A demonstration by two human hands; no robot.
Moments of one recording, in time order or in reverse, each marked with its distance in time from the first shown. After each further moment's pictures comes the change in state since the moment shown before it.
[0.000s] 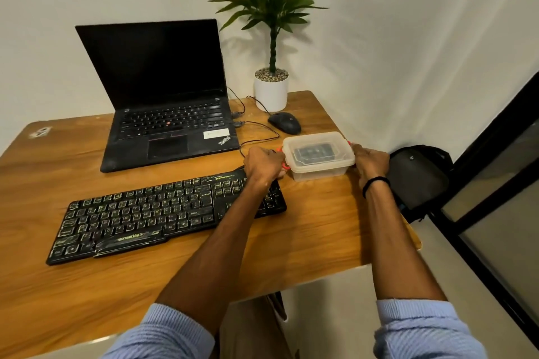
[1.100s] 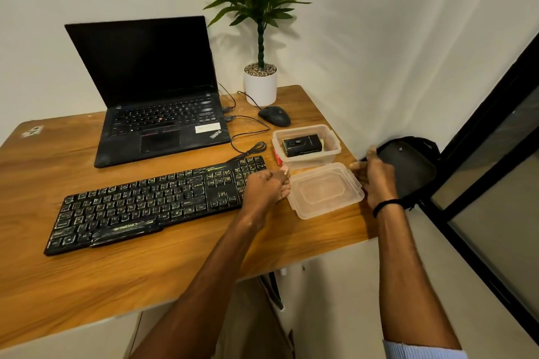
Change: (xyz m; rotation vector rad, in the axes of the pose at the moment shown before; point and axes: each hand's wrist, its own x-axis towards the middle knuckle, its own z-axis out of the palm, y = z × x) left_hand -0.077 -0.046 -0.006 -0.363 -0.299 -0.020; right_hand -0.050 0.018 -0.067 0.143 -0.140 0.089
